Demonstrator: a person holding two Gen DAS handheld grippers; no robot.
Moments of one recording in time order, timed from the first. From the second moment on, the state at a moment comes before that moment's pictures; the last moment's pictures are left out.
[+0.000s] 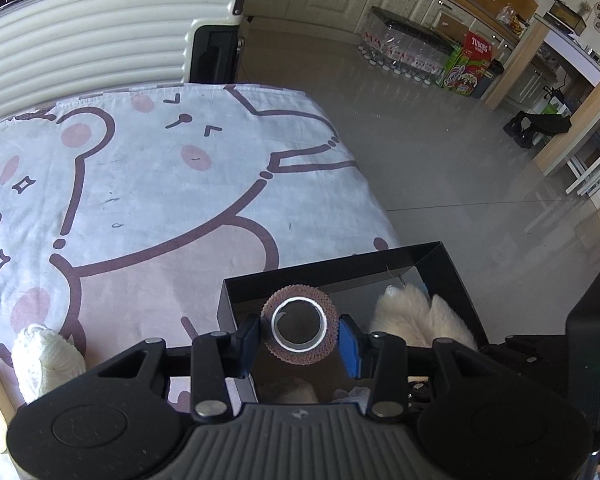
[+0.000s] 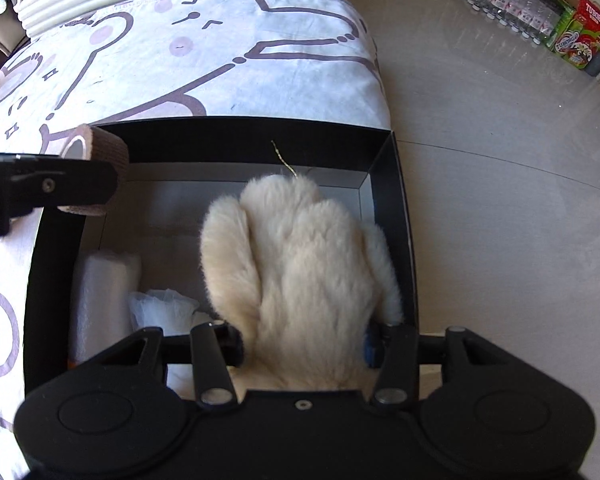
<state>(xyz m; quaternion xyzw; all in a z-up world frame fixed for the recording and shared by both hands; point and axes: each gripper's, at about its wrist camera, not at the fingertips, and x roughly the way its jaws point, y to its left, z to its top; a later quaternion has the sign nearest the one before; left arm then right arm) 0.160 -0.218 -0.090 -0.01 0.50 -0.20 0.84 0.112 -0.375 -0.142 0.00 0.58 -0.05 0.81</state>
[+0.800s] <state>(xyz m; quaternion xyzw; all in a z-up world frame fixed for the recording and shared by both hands) 0.151 -0.232 -0.083 0.05 0.48 -0.20 0.85 0.109 -0.371 -0.131 0.00 0.57 -0.05 0.82</state>
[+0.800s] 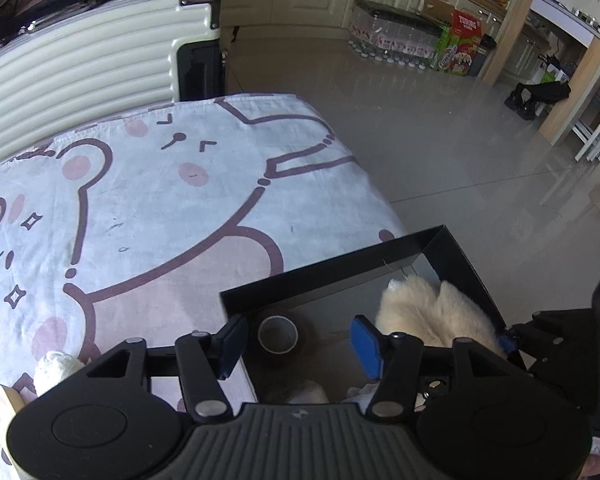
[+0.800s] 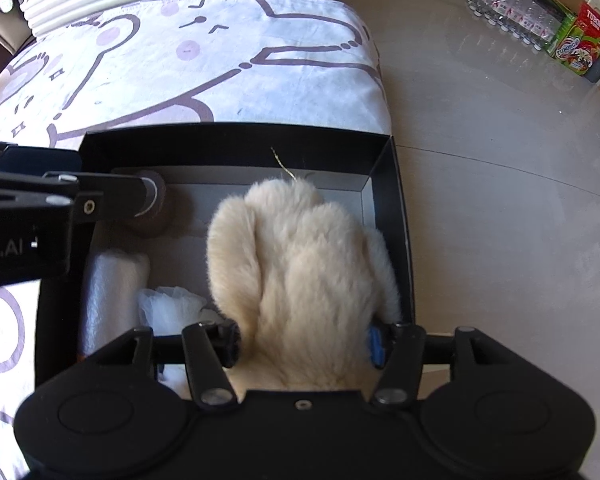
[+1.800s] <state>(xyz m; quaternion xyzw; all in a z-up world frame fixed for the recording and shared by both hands) 0.154 -0.218 -0.084 0.02 0.49 -0.20 0.85 0.101 -0.379 -0.130 0.13 0.56 0.00 0.81</state>
